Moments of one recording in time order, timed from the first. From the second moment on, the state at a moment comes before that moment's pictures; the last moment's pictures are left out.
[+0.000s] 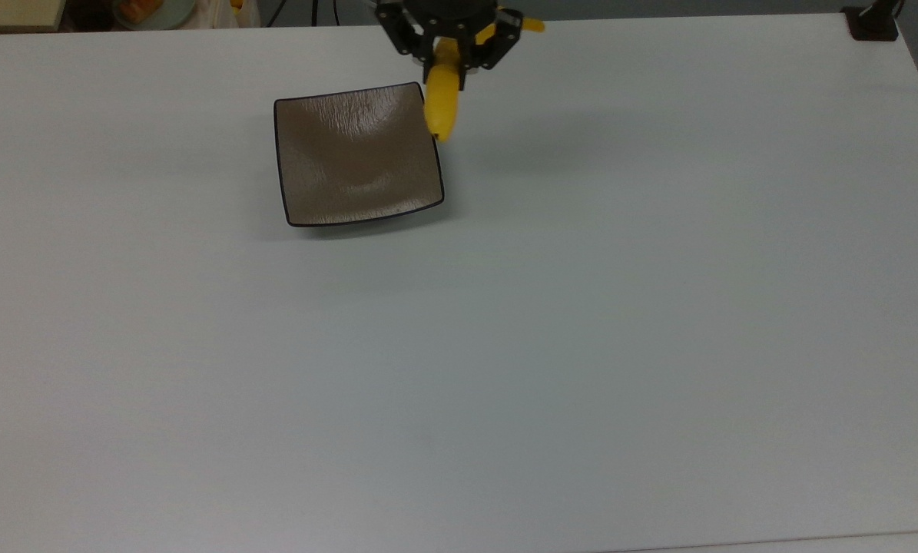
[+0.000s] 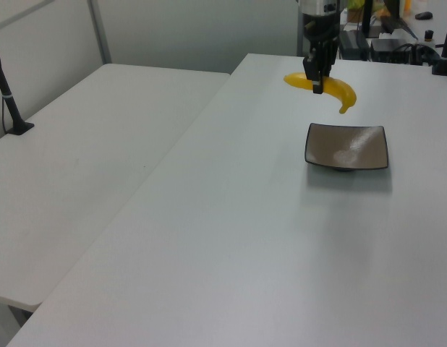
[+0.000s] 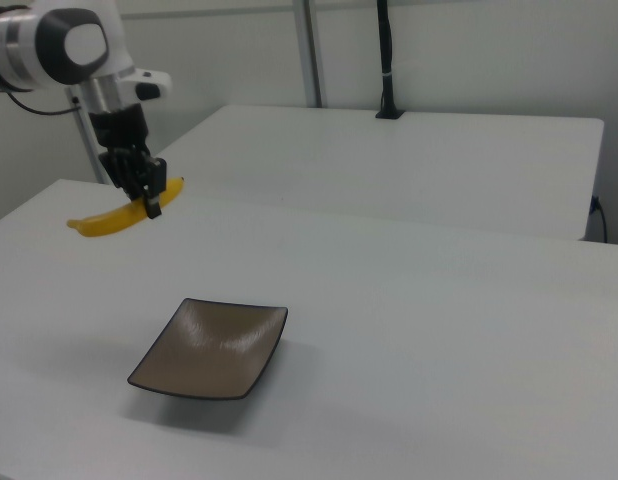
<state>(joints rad) 0.26 0.14 -0.03 -1.54 -0.04 1.62 0.32</state>
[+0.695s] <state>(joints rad) 0.12 0.14 -0.04 -1.80 -0.04 1.75 0.24</state>
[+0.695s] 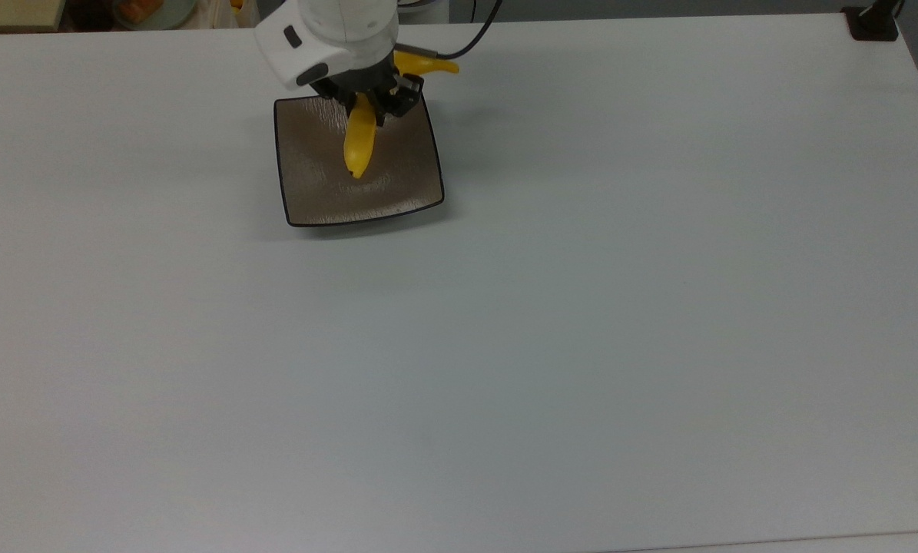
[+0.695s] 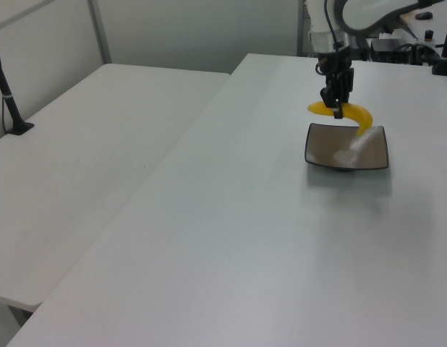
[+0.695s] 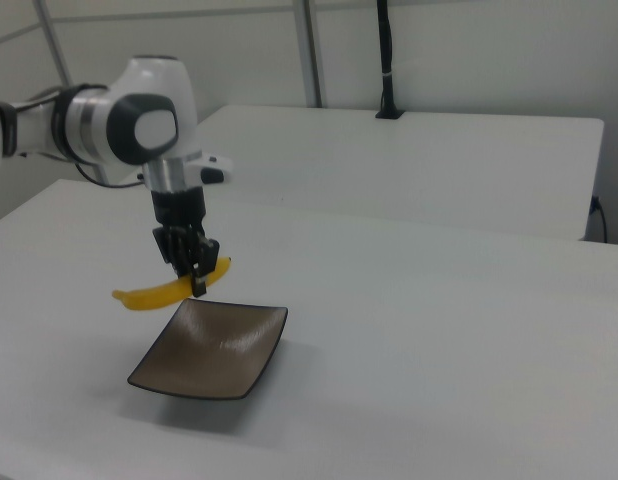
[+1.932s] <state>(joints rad) 0.10 0.23 -0.10 -1.94 -0.01 1.97 0.24</state>
